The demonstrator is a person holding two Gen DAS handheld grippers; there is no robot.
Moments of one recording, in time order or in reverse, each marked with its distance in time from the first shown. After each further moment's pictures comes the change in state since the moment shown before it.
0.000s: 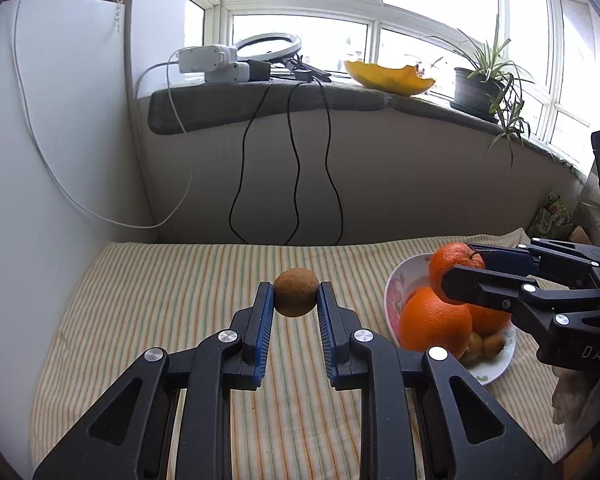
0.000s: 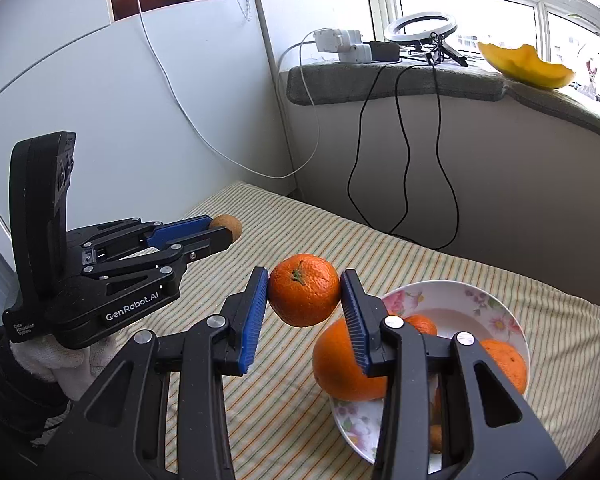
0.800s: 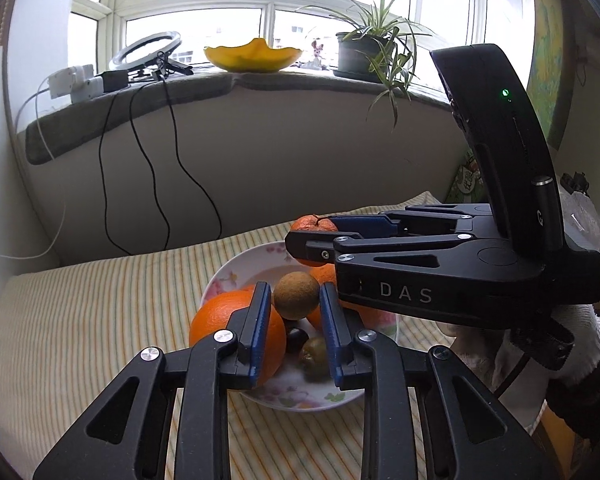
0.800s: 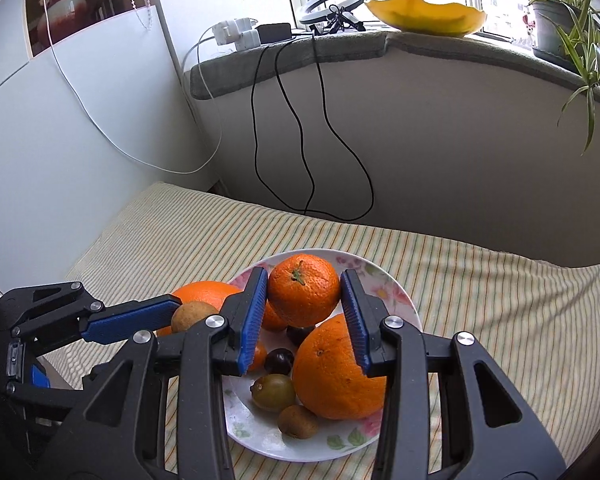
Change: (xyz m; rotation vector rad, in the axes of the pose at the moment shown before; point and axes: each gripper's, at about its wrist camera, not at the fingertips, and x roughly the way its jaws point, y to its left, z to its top) left arm 0.010 -0.118 -0.004 0.160 0.045 -0.233; right arm -0.014 -0.094 -0.018 0.140 0.048 -0.139
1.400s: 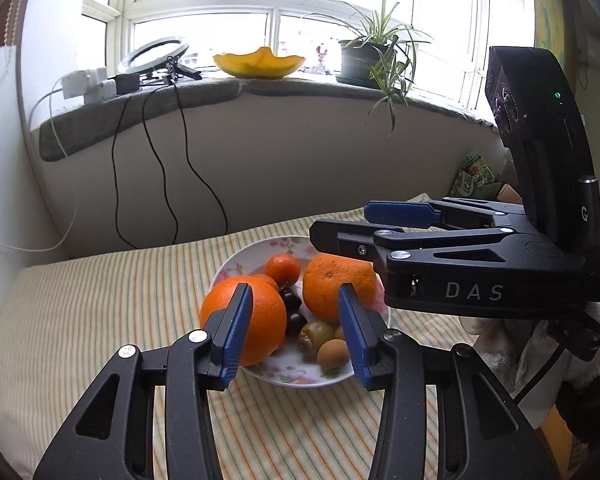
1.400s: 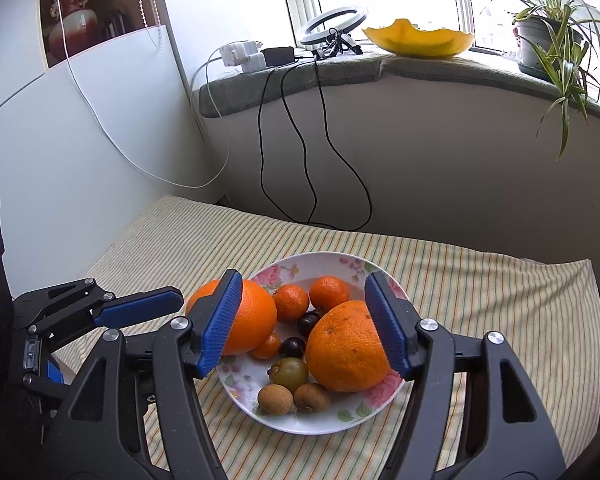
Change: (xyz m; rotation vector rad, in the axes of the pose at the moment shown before) left arm -0.027 0.000 -0.008 -0.018 -0.008 0.009; right arm -0.036 0.010 -0.011 0.005 -0.066 -0.005
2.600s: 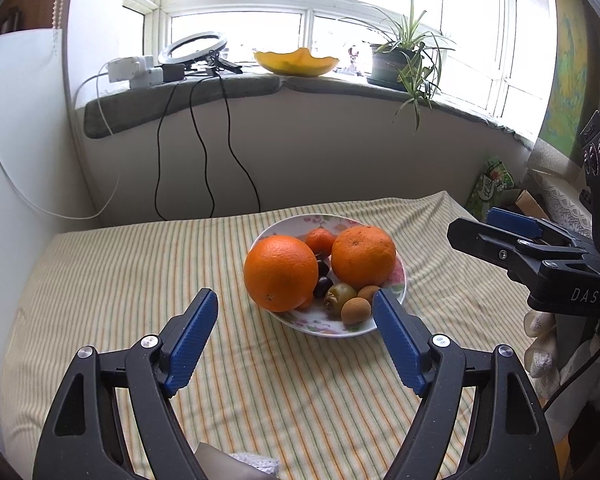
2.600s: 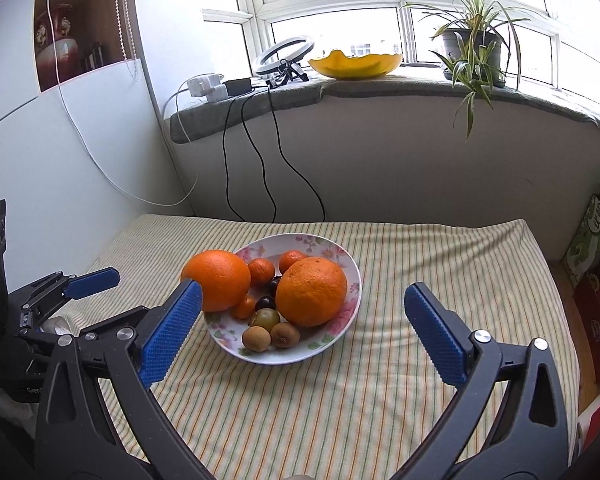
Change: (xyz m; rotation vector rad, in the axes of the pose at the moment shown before) left arm -0.035 0.007 -0.022 -0.065 0.004 0.097; right arm -0.075 -0.003 -0.045 0.084 -0.100 -0.148
